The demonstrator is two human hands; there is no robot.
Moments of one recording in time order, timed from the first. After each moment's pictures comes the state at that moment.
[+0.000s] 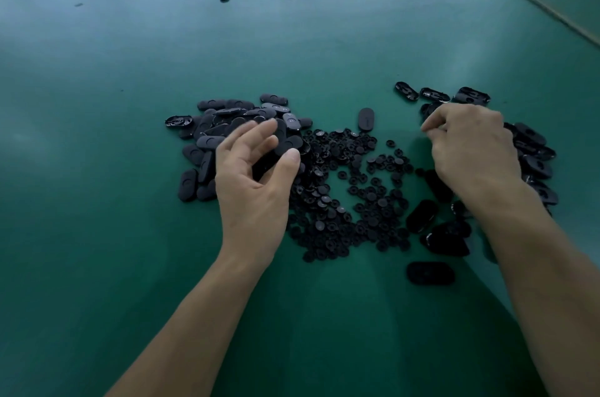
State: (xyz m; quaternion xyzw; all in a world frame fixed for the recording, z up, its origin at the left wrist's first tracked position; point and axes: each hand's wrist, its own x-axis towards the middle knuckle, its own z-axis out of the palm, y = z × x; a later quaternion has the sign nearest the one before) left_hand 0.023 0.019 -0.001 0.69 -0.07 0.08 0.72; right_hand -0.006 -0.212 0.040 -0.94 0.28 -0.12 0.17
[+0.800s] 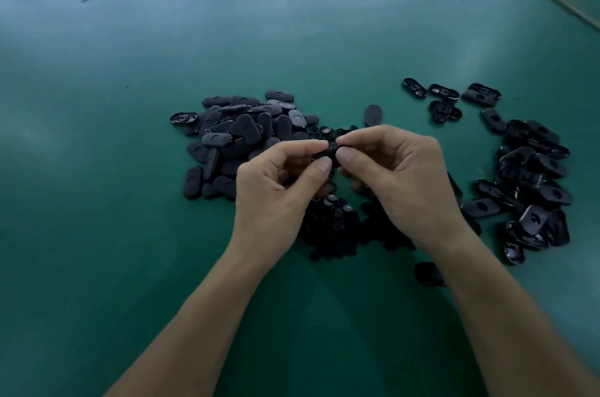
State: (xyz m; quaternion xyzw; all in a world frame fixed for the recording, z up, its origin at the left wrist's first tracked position) left_hand 0.015 0.017 0.004 0.65 -0.17 -0.03 0.74; right_hand -0.024 -0.137 0.026 -0.74 0.04 -0.15 0.65
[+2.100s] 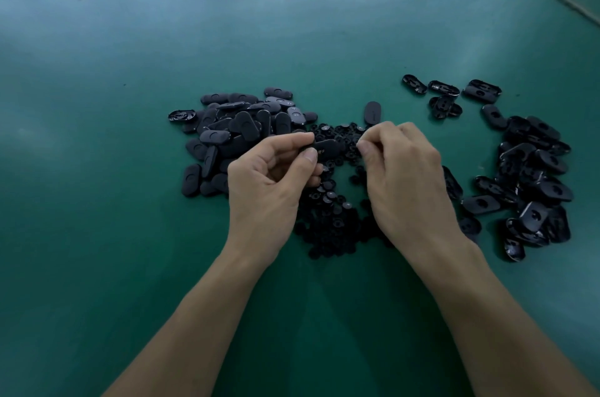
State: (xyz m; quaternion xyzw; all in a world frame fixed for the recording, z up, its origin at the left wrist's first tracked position) left_hand 0.013 0.015 0.010 0.65 -0.11 -0.01 0.75; right_hand -0.026 -0.130 0.021 -0.93 0.12 -0.21 0.29
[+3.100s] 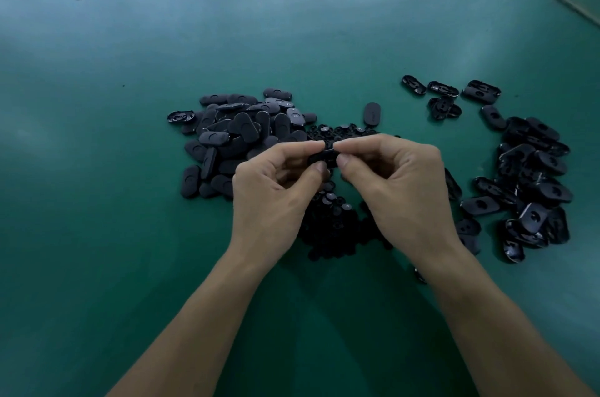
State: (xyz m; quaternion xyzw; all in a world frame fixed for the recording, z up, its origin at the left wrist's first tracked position) left_hand 0.013 0.016 0.006 0.67 -0.14 -0.02 0.73; right_hand -0.032 -0.123 0.026 -0.78 0.08 -0.22 0.58
